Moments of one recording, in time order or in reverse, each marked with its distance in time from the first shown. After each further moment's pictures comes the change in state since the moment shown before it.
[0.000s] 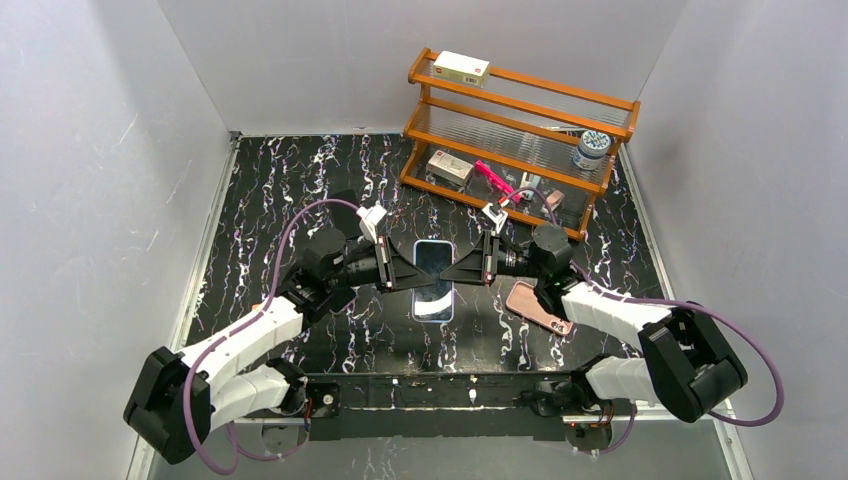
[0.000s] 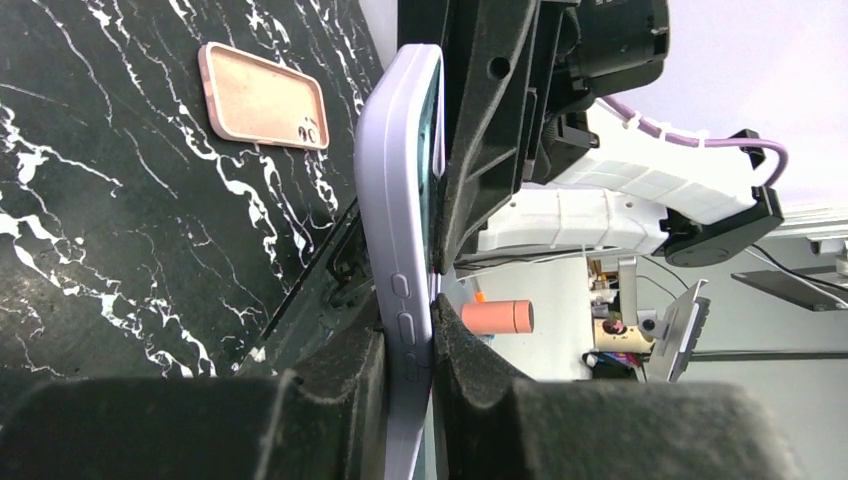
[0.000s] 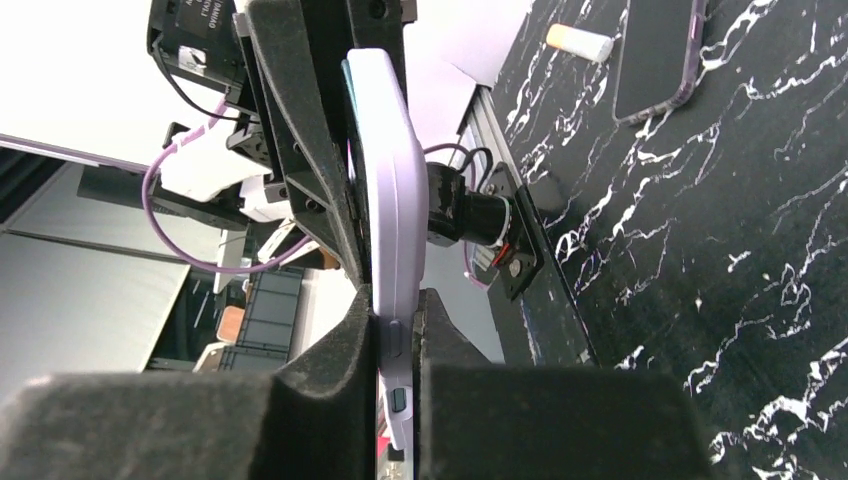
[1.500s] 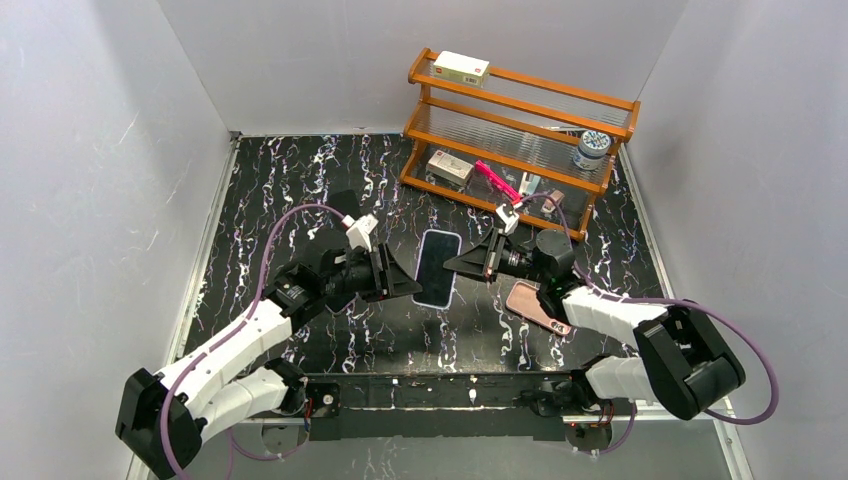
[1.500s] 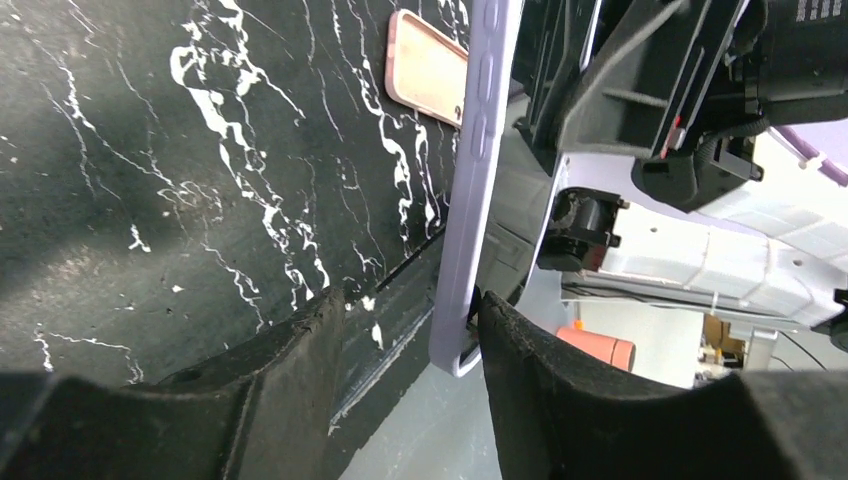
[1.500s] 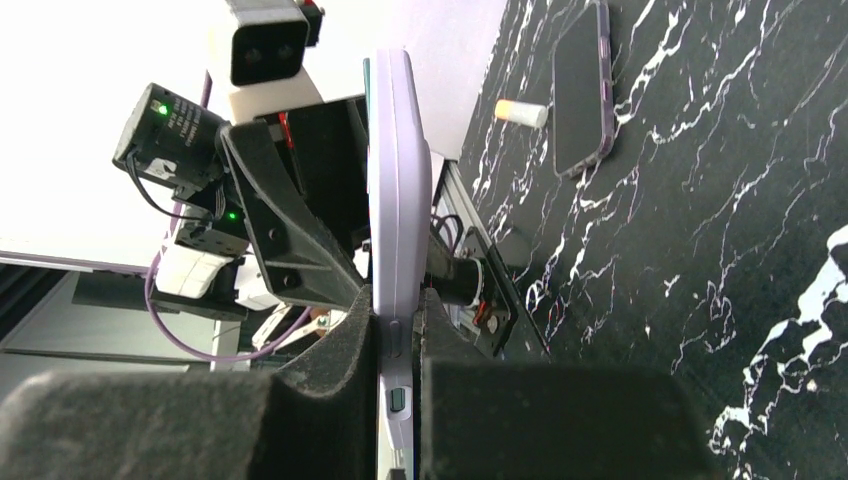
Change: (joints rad) left arm -0.006 -0.099 0.095 -0.509 -0.220 0.174; right arm -0.030 0.005 -0.055 0.062 0.165 0.055
